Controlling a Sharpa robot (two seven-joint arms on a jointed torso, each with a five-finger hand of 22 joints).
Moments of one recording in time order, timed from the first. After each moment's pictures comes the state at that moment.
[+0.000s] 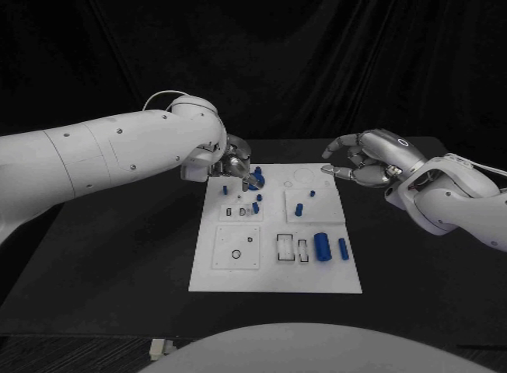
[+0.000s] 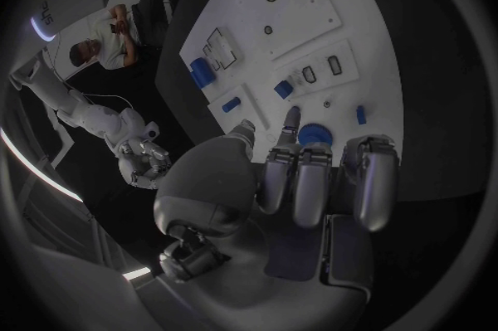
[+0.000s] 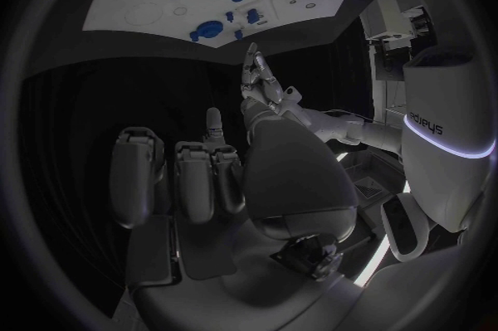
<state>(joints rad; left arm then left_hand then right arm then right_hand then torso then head) 1.44 -0.46 -0.21 1.18 -1.05 0.46 -0.37 1.10 0.17 0.02 0.19 0.11 0.91 0.15 0.19 0.20 1.47 0.08 1.57 1.31 1.47 0.03 1.57 1.31 0.03 1.42 0.14 1.51 1.31 1.26 -1.00 -0.21 1.59 -1.38 -0.61 0.19 1.27 -0.03 0.12 0.28 0.25 0.69 0.09 0.50 0.29 1.46 -0.01 1.57 1.31 1.47 -0.07 1.54 1.31 0.05 1.46 0.04 1.39 1.31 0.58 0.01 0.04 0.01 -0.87</state>
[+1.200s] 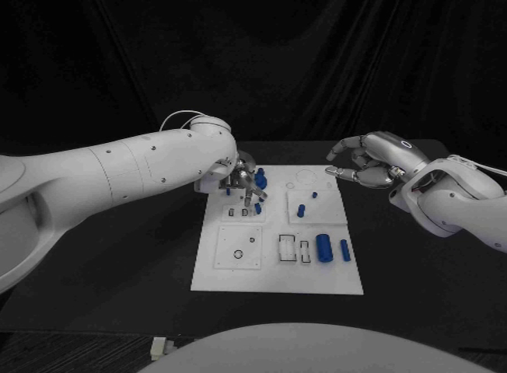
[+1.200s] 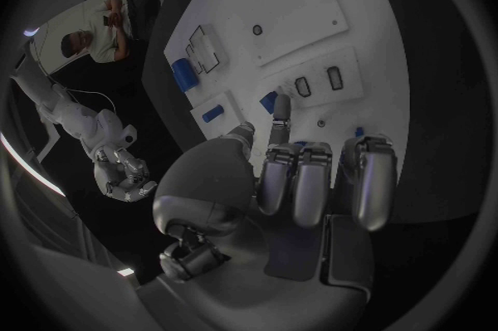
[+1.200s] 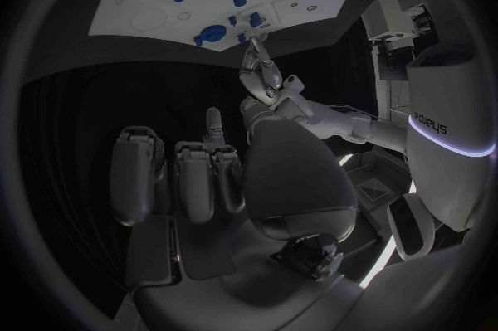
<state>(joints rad) 1.35 -0.37 -0.21 1.05 -1.05 0.45 -0.41 1.06 0.16 0.04 0.18 0.14 1.07 0.08 0.30 0.33 1.47 0.03 1.57 1.31 1.47 0.00 1.57 1.31 0.03 1.42 0.11 1.50 1.31 1.26 -1.00 -0.21 1.58 -1.38 -0.59 0.16 1.27 -0.02 0.12 0.28 0.25 0.70 0.09 0.50 0.29 1.46 -0.01 1.57 1.31 1.47 -0.07 1.54 1.31 0.05 1.46 0.04 1.38 1.31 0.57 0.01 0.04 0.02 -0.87</state>
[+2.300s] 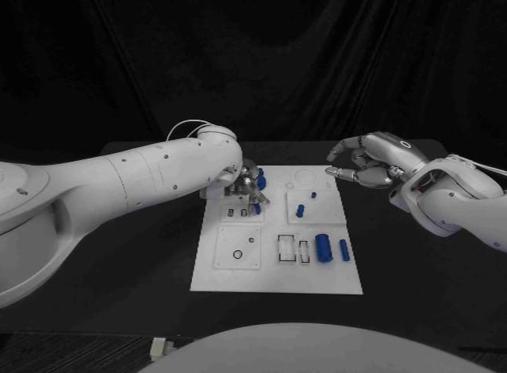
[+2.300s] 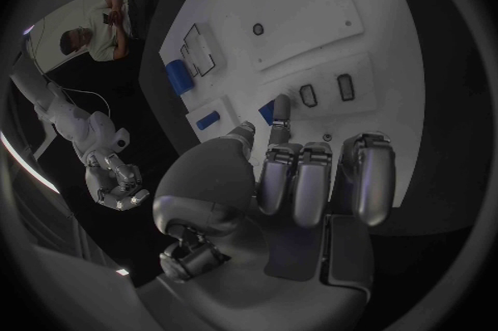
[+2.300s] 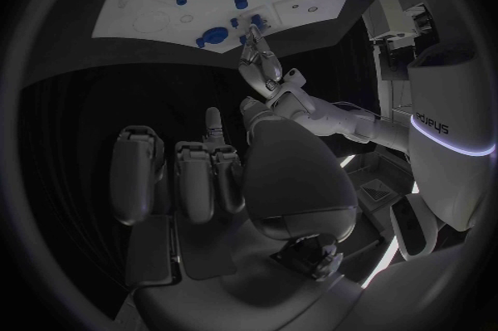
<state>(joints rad) 1.31 -0.32 -0.21 0.98 -1.05 0.45 -0.41 1.06 0.16 0.05 0.18 0.15 1.07 0.08 0.30 0.36 1.46 0.03 1.57 1.31 1.47 0.00 1.57 1.31 0.03 1.40 0.11 1.49 1.31 1.26 -1.00 -0.21 1.58 -1.38 -0.57 0.15 1.27 -0.02 0.12 0.28 0.25 0.70 0.10 0.50 0.29 1.47 -0.01 1.57 1.31 1.47 -0.07 1.54 1.31 0.05 1.46 0.04 1.38 1.31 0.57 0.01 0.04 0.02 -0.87</state>
